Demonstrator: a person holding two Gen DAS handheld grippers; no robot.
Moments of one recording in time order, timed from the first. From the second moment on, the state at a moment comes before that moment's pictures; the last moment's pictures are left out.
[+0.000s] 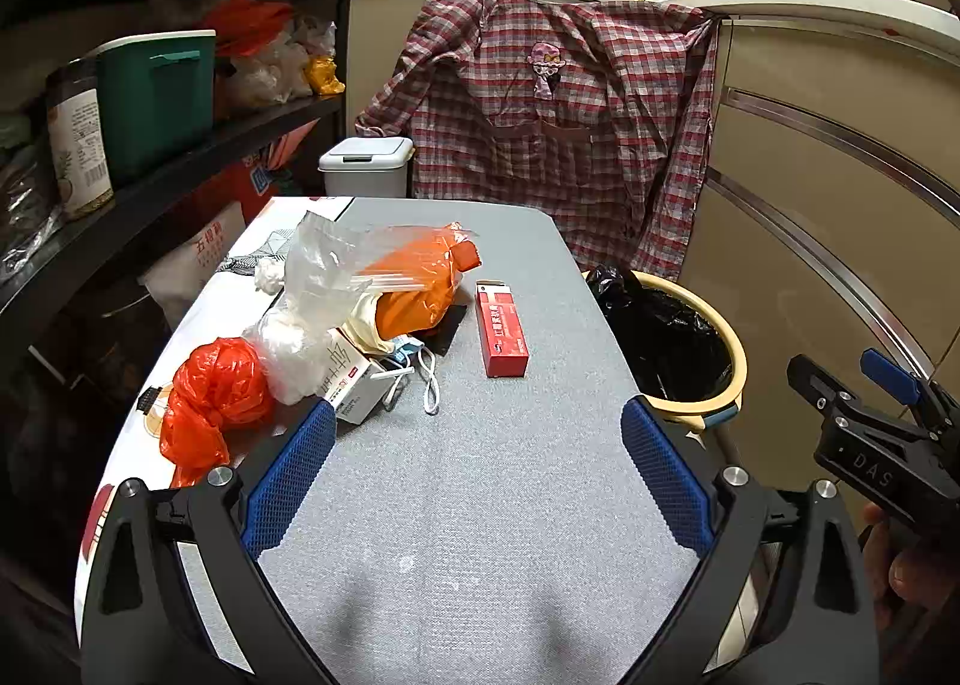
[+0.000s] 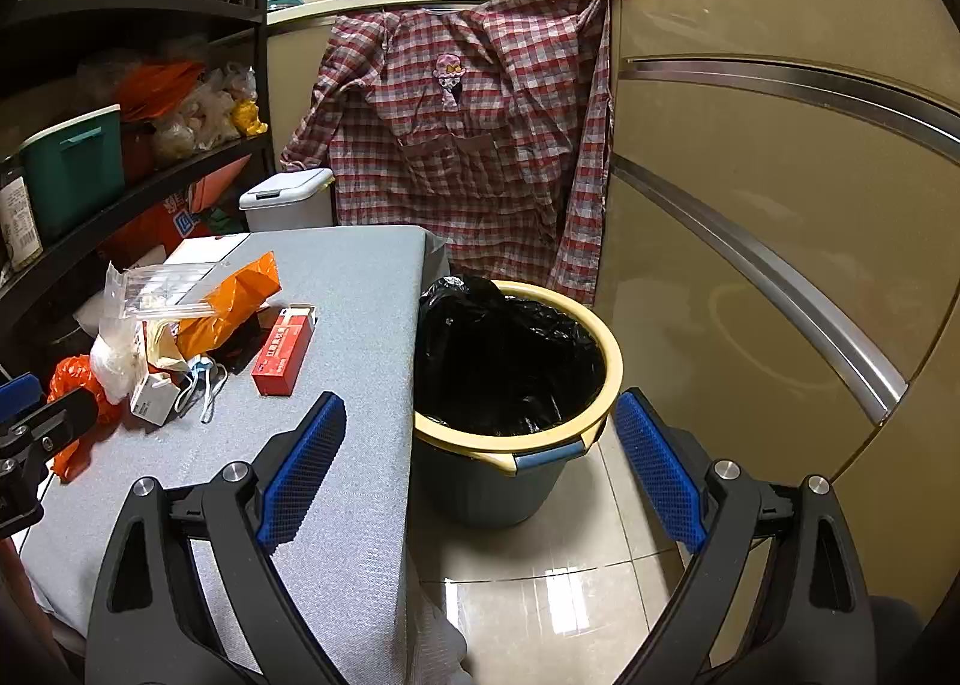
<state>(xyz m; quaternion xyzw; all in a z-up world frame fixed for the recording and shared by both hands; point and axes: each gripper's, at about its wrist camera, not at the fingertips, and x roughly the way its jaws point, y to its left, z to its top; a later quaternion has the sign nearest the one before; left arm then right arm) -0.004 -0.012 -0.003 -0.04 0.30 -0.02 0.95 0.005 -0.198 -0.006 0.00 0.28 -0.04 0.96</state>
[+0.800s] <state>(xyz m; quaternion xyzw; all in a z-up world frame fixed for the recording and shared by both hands) -0.004 -0.010 -0.002 -0.04 0.31 -0.02 0.95 0.006 -0.200 -0.006 0.00 0.27 -0.04 0.96</state>
